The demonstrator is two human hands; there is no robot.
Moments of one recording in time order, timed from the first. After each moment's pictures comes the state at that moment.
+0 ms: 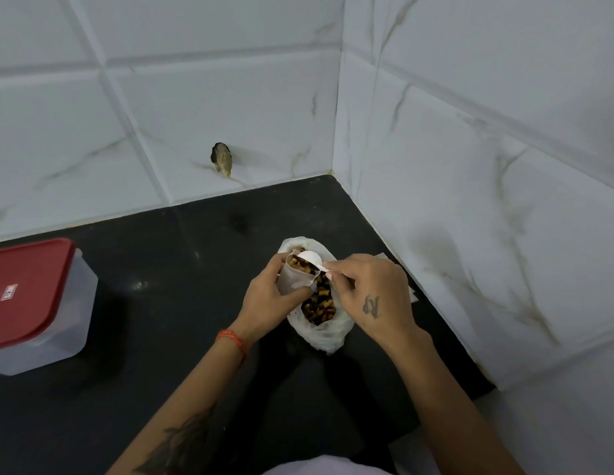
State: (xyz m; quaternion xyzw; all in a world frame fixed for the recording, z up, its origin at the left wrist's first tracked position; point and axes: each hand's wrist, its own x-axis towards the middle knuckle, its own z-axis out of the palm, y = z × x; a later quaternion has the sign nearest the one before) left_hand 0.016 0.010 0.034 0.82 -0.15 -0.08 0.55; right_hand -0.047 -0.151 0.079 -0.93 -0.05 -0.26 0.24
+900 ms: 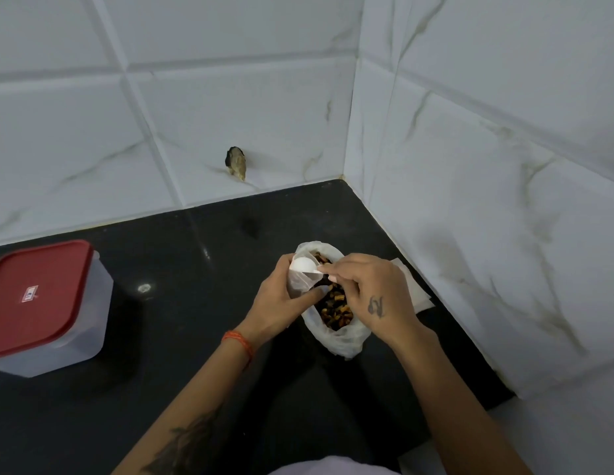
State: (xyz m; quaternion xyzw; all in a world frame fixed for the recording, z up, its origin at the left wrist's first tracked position) left_hand 0.023 0.027 0.040 0.78 -0.17 -0.11 0.59; right_hand -0.028 -0.137 0.073 -0.92 -0.11 -0.26 0.26
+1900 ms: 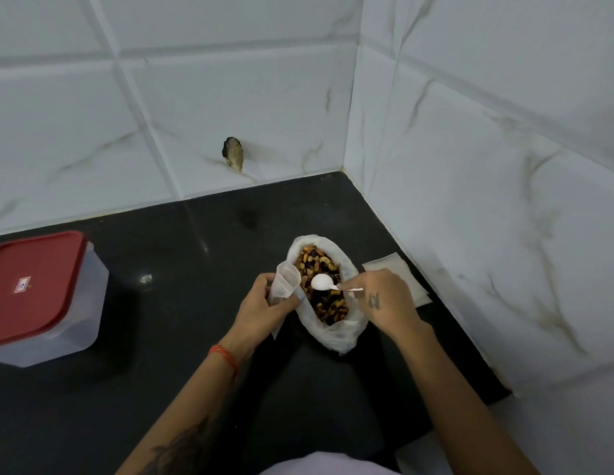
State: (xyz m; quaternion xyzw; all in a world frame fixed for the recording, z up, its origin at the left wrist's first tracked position) left_hand 0.015 0.040 0.011 0.76 -0.02 -0.18 0.63; right_hand -0.019 -0.165 0.042 -0.98 0.03 0.04 0.18
